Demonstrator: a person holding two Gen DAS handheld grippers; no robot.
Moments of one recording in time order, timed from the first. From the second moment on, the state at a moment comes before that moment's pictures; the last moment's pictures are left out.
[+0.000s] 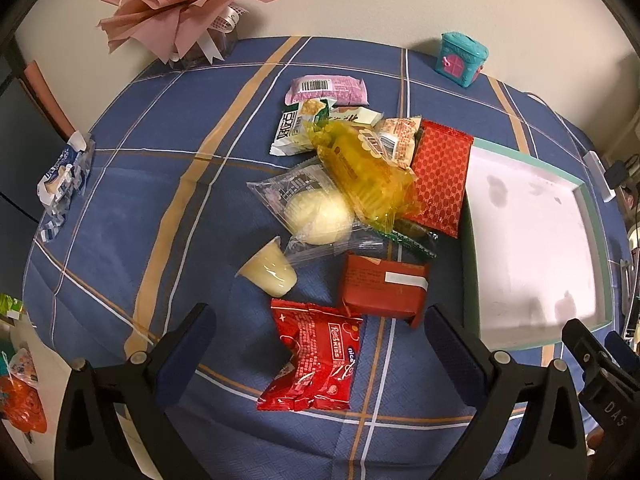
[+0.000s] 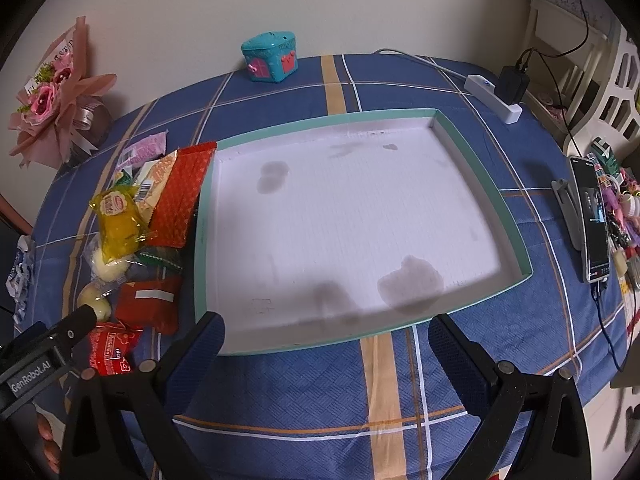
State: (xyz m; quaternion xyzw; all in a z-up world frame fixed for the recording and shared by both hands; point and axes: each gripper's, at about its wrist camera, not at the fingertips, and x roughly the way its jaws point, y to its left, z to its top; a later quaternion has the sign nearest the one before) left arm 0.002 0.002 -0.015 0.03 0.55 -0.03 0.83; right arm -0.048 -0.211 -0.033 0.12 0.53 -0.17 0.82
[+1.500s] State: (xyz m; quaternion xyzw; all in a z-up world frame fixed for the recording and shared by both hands) left arm 0.011 0.045 -0.015 -0.01 0.56 0.01 0.83; right arm -0.031 -0.174 -0.034 0.12 0.53 -0.13 0.83
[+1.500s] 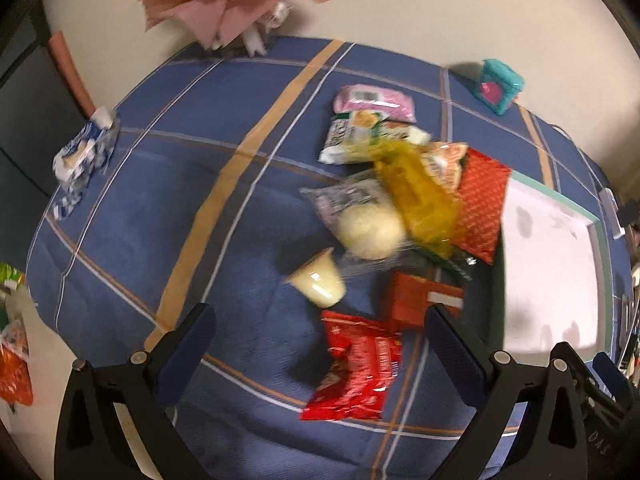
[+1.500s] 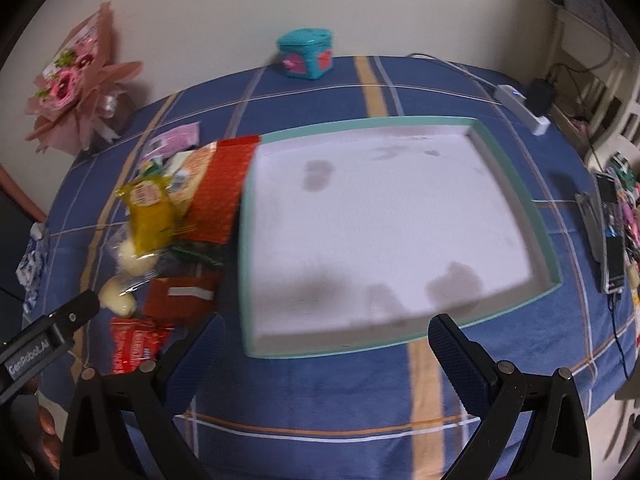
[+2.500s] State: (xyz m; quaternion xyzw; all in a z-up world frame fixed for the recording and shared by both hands) left arm 0.001 0.022 -0.088 -0.03 0.68 -0.06 0.73; right arm 0.030 -0.105 -0.077 0.14 0.57 -0.05 0.81
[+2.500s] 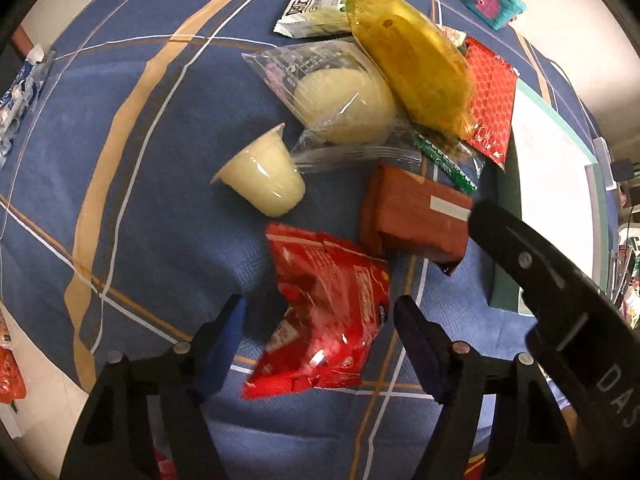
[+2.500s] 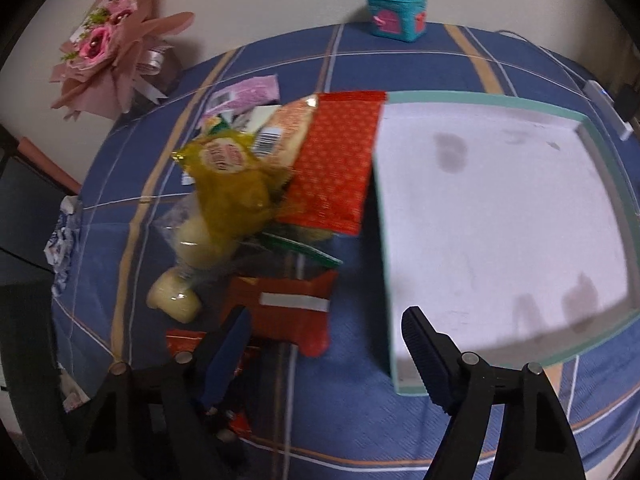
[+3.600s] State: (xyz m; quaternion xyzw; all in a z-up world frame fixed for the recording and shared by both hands) left arm 0.033 0.097 -0.115 -0.13 0.67 0.05 0.73; right arm 0.075 -0.054 -0.124 0.11 0.59 -0.04 0.80
